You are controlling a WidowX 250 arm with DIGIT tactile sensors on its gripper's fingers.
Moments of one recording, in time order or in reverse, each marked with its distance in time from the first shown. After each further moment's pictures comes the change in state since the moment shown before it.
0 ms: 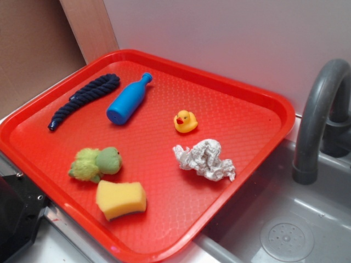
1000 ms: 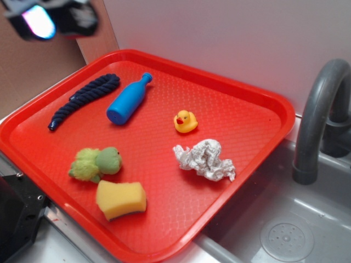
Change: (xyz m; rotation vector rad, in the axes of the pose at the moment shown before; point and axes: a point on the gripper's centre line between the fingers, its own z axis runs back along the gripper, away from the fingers) arm 0.070 -0.054 -0.044 -0.137 -0.085 0.339
